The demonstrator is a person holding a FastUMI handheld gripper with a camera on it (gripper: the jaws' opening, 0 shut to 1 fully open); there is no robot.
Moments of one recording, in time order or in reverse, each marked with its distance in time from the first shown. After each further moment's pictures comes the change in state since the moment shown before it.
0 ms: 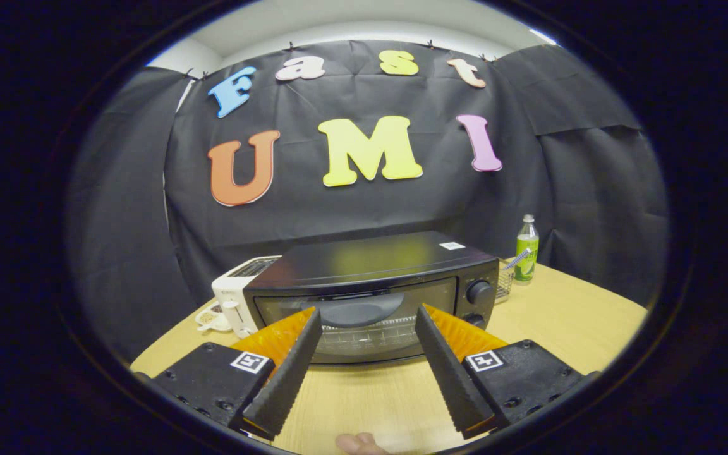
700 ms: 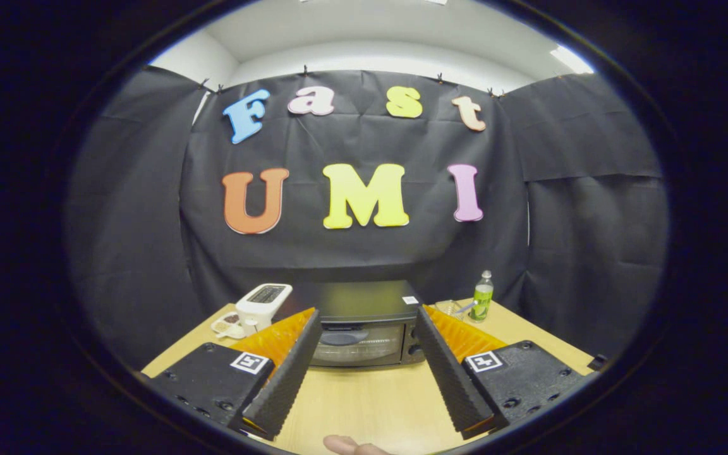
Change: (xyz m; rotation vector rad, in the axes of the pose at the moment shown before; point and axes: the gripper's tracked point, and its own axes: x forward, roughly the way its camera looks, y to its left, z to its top) arm -0.168 -0.011 0.121 -0.071 -0.087 0.017
